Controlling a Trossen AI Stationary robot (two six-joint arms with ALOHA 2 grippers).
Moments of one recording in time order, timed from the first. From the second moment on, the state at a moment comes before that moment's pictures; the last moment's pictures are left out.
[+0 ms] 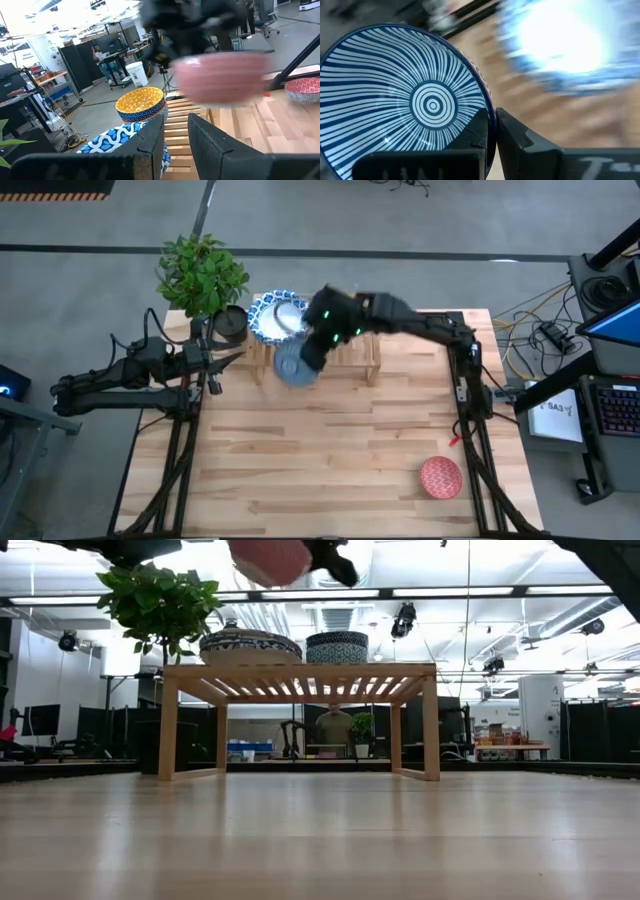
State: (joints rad) left arm 0.14 0.42 0.62 -0.20 -0.17 0.33; right arm -0.19 2.02 2.34 -1.08 -0.10 0.33
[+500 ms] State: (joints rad) left arm 0.14 0.42 0.62 -0.20 -0.17 0.33; right arm -0.51 1.90 2.36 -1.32 0.11 0.50
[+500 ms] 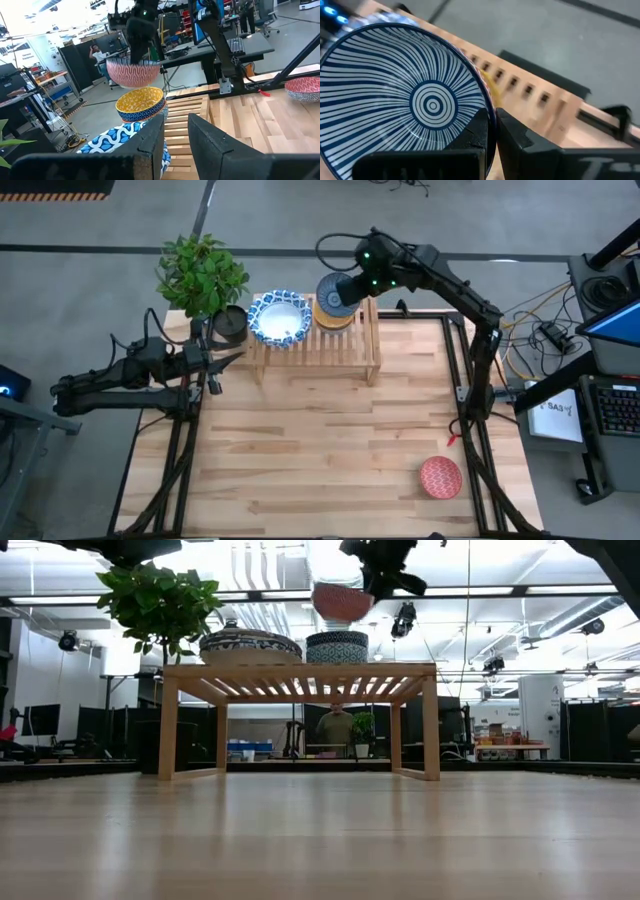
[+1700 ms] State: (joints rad) left arm 0.14 0.42 0.62 -0.20 -0.17 0.33; right arm -0.52 1.94 2.35 -1.36 0.11 0.50
